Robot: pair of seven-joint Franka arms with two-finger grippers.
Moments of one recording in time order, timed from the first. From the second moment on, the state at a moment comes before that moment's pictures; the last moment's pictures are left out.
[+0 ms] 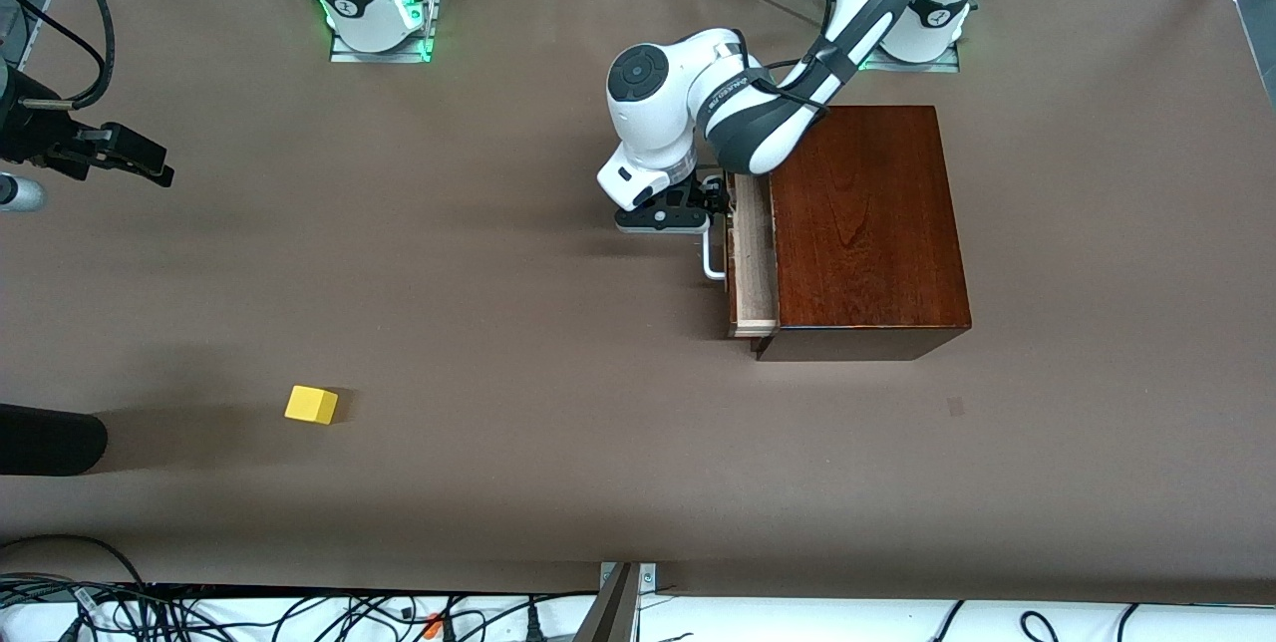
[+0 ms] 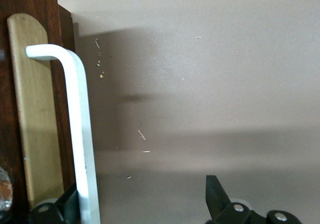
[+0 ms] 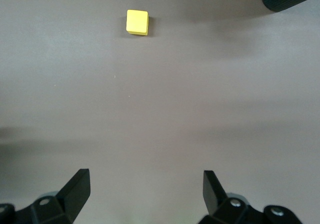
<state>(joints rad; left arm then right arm) -0.44 0.59 -0.47 -1.67 0.44 2.07 -1.02 -0.03 0.03 0.00 -1.62 -0.02 1.59 0.03</state>
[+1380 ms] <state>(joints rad) -0.46 0.60 -0.46 -1.65 0.44 2.09 -1.03 -0.03 0.03 0.00 -1.62 -0.02 1.60 0.03</state>
